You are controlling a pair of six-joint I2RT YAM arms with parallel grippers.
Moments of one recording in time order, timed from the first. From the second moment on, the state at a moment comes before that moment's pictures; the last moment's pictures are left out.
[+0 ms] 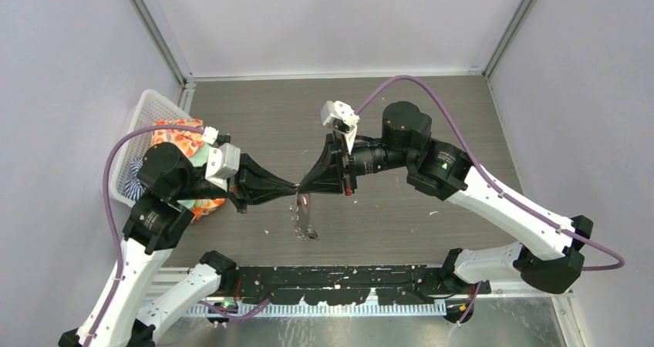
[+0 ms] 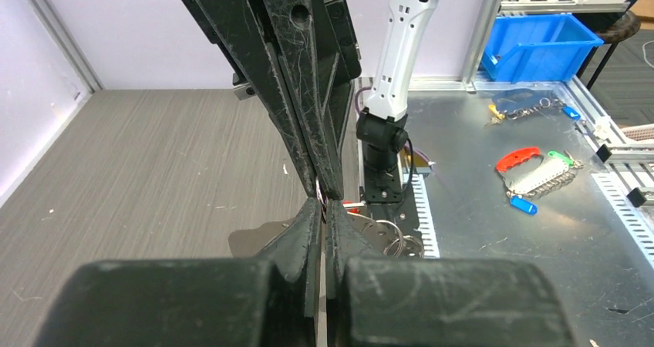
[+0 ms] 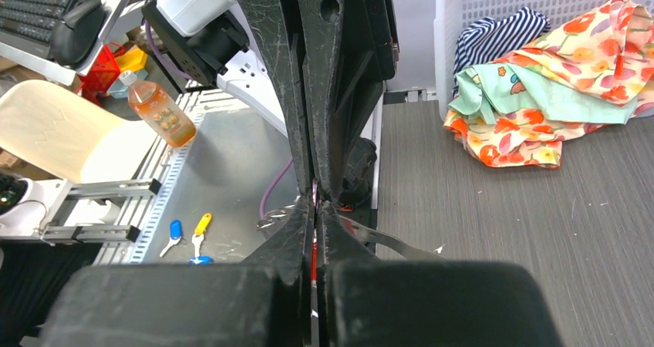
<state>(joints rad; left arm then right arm) -0.50 0.72 1.14 -0.34 1.05 -0.03 0.99 1.25 1.45 -0.28 -0.73 0.20</state>
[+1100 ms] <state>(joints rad) -0.51 0.94 1.36 -0.98 1.02 0.55 1.09 1.63 2.09 -1.14 -0.45 -0.09</state>
